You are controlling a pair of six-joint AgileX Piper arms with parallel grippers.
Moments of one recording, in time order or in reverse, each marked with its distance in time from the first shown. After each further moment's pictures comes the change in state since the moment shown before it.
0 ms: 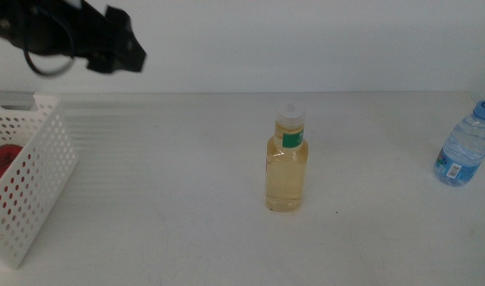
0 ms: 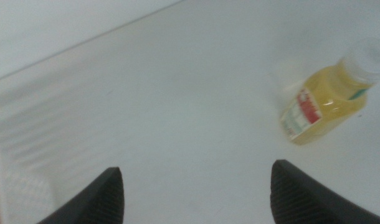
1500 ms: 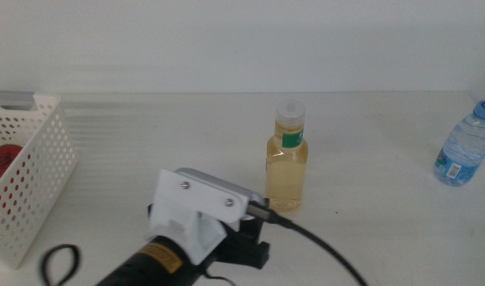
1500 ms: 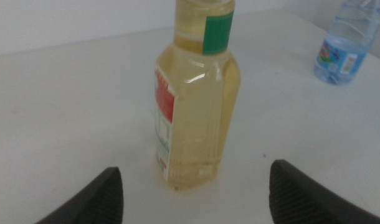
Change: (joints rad) left arm -0.678 0.120 1.008 -0.646 -1.722 0.175; right arm 0.000 0.000 0.000 0.000 0.000 0.000
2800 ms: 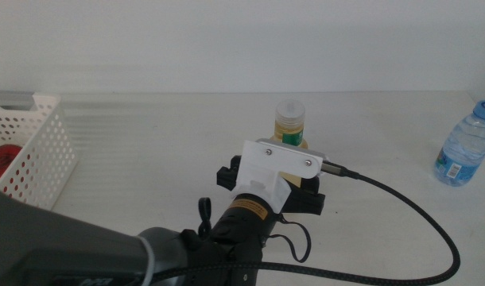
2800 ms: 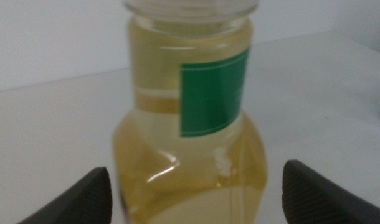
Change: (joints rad) left arm 0.050 0.467 -0.399 -0.023 -0.146 0.027; right arm 0.000 0.000 0.000 0.000 0.000 0.000
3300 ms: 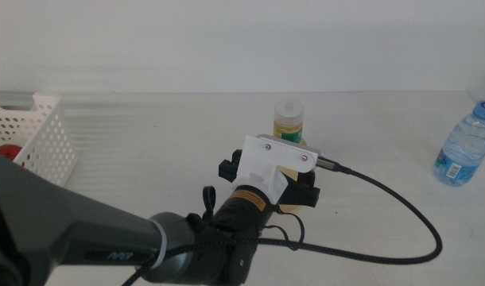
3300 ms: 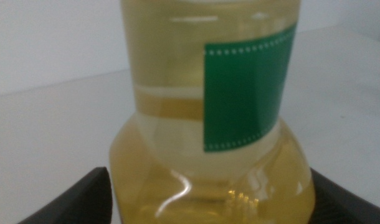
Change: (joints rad) left arm 0.074 0.080 -0.047 0.135 -0.002 -0.066; right arm 0.000 0.000 0.000 0.000 0.000 0.000
